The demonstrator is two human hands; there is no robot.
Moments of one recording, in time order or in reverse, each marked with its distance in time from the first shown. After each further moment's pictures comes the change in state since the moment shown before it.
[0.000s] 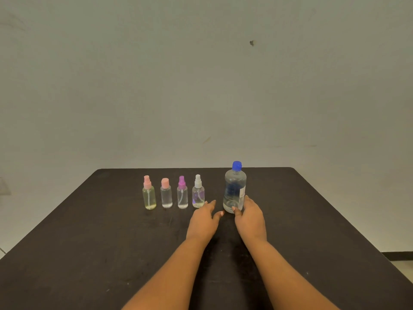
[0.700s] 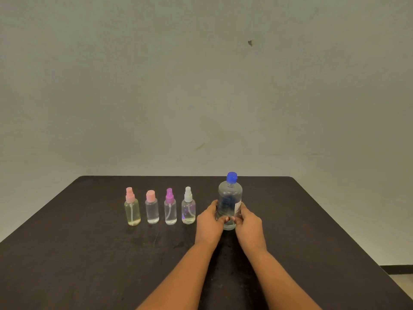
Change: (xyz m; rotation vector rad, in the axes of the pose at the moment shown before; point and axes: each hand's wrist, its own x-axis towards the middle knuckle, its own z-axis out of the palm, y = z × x) left_hand 0.057 0.017 0.038 -0.307 0.089 0.024; right_hand 0.042 0.017 0.004 0.163 -0.053 -0.041
